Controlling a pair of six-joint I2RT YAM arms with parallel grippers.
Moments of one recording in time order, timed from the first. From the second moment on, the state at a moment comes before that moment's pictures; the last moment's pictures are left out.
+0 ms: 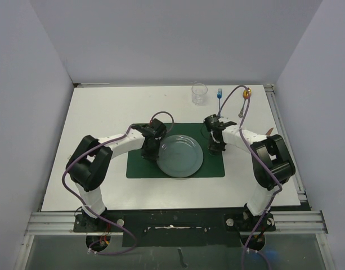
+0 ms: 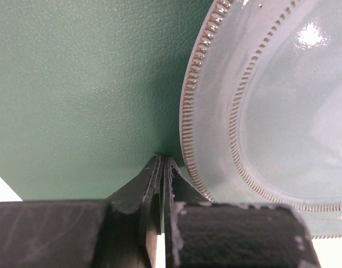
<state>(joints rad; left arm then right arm) -0.65 1.82 1.16 -0.63 -0.11 -0.46 0.41 1.77 1.07 -0.57 0.30 0.65</state>
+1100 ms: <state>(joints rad) -0.66 1.44 1.04 -0.48 -0.09 -0.63 0.40 1.54 1.00 -0.56 0.24 0.59</state>
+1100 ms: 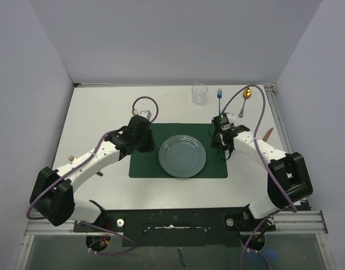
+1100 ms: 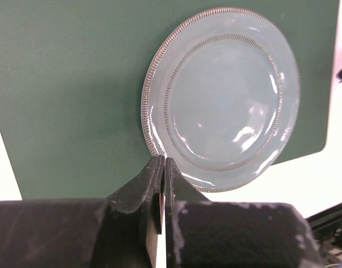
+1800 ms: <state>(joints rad) -0.33 1.36 0.45 0.57 0.78 -1.17 0.15 1.22 0.55 -0.12 -0.24 0.58</state>
